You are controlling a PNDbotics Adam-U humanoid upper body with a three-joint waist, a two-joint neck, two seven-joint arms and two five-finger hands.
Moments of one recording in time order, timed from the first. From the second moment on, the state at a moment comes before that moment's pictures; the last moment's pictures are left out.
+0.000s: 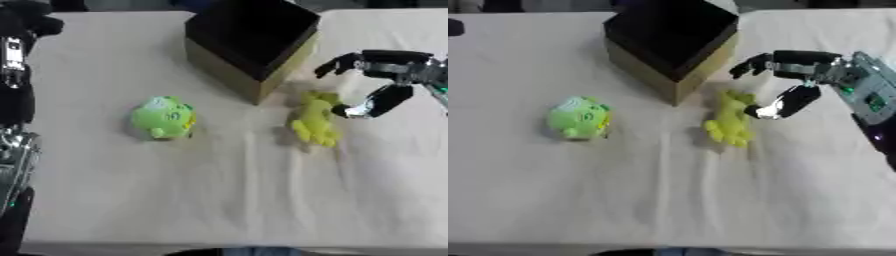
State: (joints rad) left arm -0.15 0.38 0.17 -1.98 0.00 -0.26 0.16; right arm -1.06 -0.49 0.58 -0.88 0.30 -0.58 0.58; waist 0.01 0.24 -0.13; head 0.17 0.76
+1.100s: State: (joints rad) left arm -0.15 0.38 0.16 -1.98 0.00 -0.27 0.15; right arm -1.04 -0.47 0.60 -0.88 0.28 -0.58 0.58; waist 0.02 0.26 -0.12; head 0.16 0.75
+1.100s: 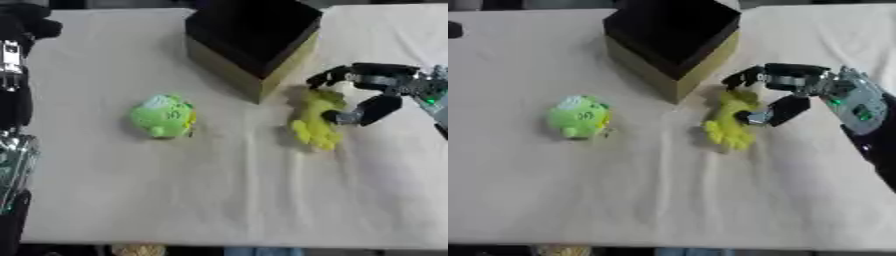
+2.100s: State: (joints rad) left arm -0.15 0.38 0.16 -1.98 0.01 -0.27 0.13; right arm -1.03 -0.49 0.56 -0.94 0.28 -0.58 0.58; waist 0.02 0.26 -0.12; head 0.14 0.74
